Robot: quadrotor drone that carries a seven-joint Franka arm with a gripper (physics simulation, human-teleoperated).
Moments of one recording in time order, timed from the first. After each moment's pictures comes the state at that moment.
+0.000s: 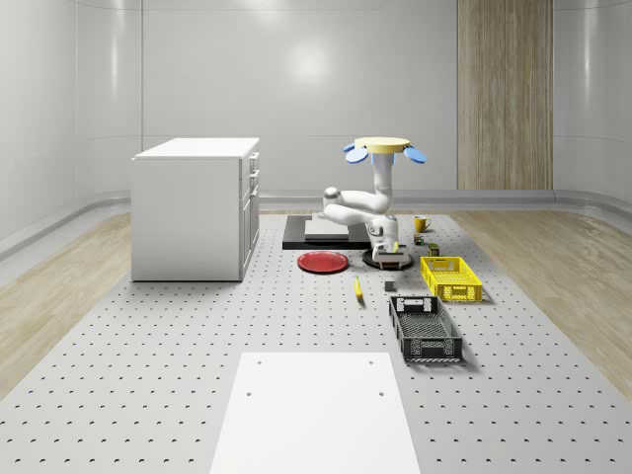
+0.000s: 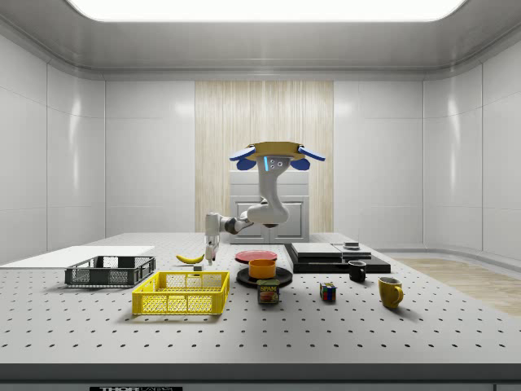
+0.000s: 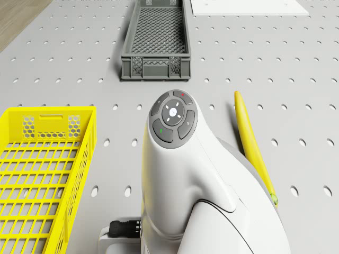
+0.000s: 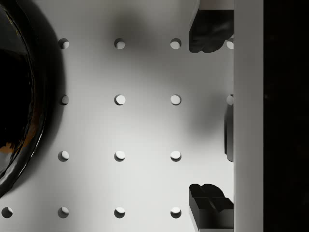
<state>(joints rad) -1.25 -1.57 1.33 -2.79 -1.80 1.65 1.69</state>
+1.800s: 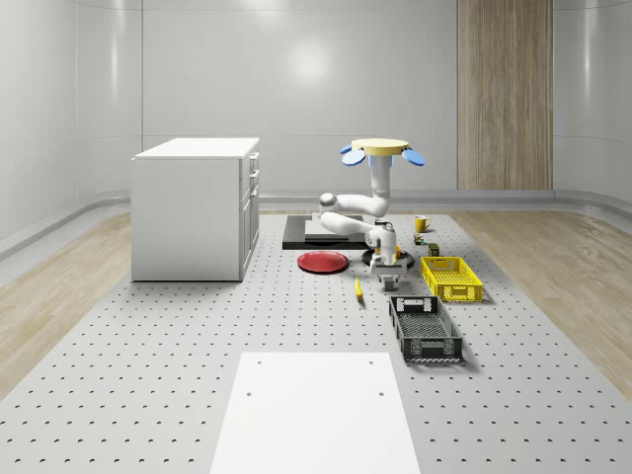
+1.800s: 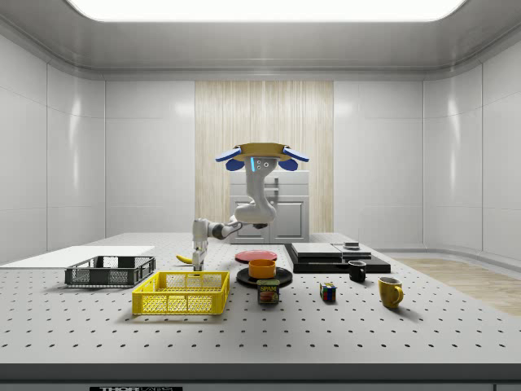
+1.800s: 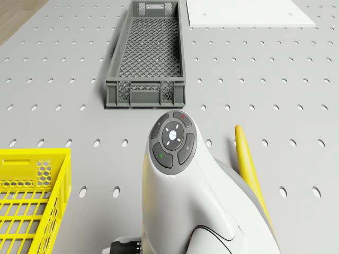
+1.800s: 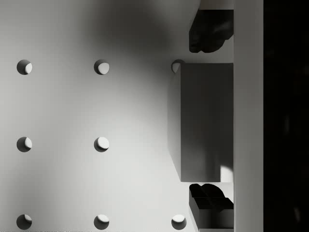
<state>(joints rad) -1.29 -1.55 1.21 -2.73 -1.91 1.69 1.69</state>
